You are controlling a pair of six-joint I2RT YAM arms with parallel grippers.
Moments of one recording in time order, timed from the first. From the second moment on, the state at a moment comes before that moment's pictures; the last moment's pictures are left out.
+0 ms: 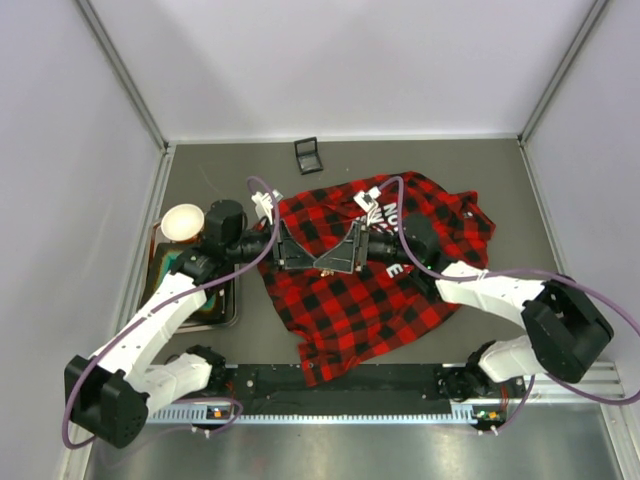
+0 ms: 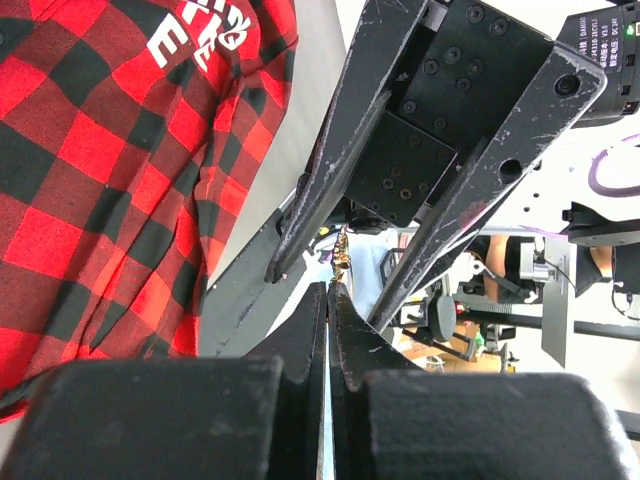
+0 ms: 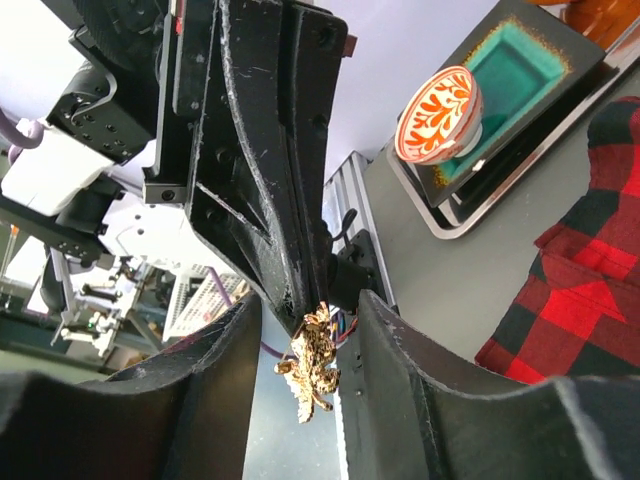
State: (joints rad) left arm -0.42 1.03 0.82 -0.23 0.84 -0.87; right arm 0.74 1.38 0.69 0.75 -0.72 0.96
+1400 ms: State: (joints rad) left arm -0.40 0.93 0.69 -0.44 0.59 -1.47; right arm 1.02 1.13 0.41 0.75 -0.22 -0.57
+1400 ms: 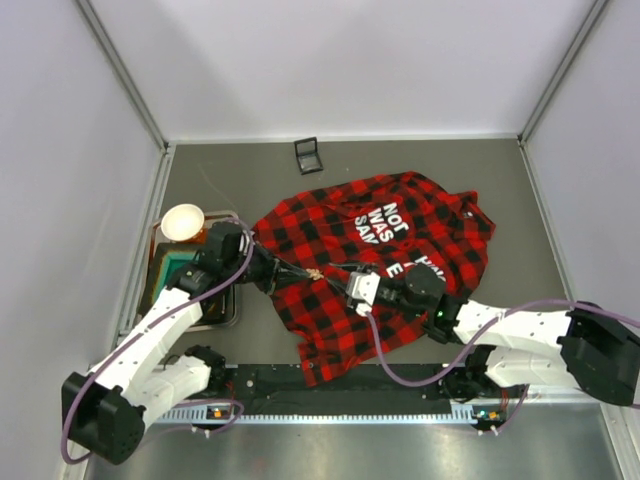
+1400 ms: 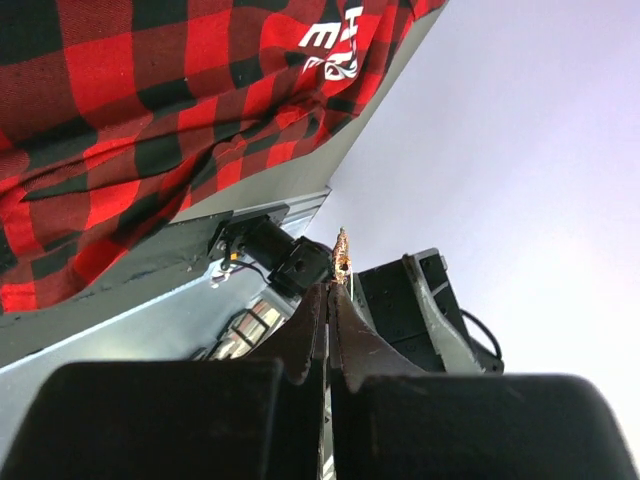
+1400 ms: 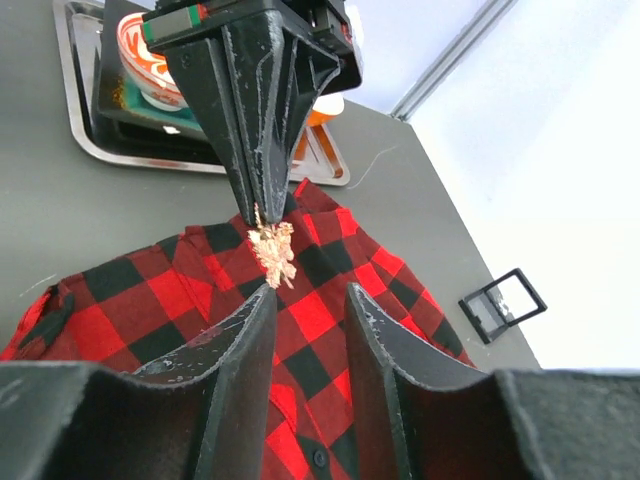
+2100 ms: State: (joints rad) left arm -0.38 0.92 0.69 -0.45 0.58 -1.57; right arm 1.09 1.21 0.47 0.69 -0.18 -0.69
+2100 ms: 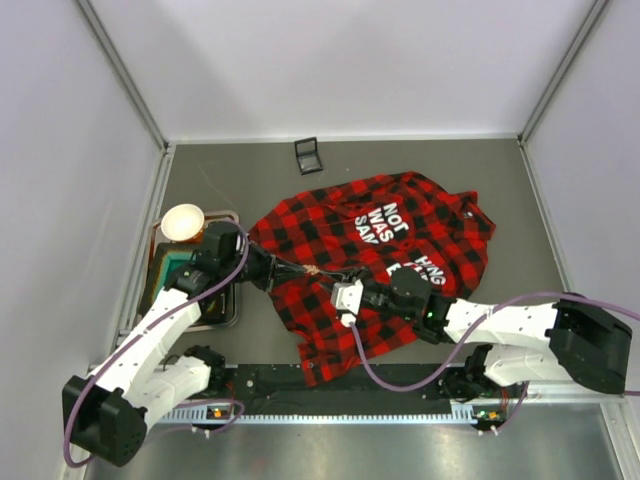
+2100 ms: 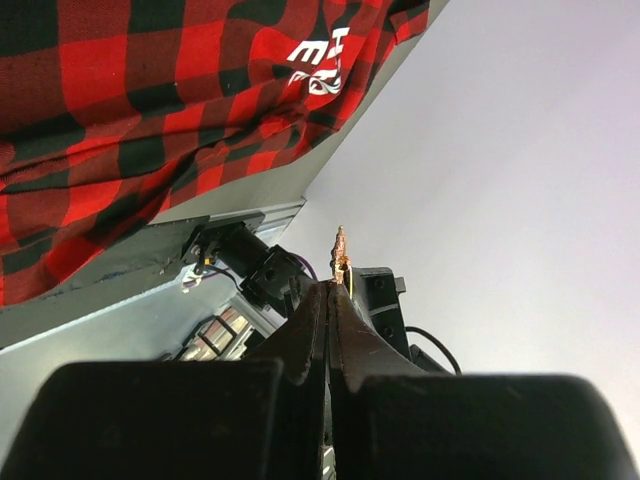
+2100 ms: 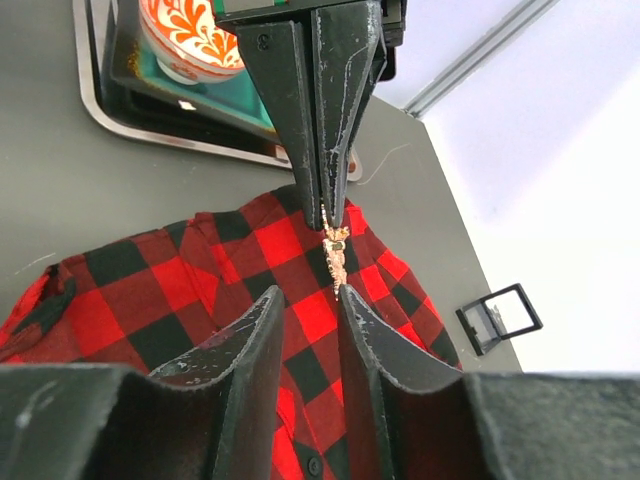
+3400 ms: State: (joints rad) left arm -0.37 0.91 0.60 -0.29 0.62 -1.65; right arm 1.15 1.27 0.49 0.74 0.02 -0.74
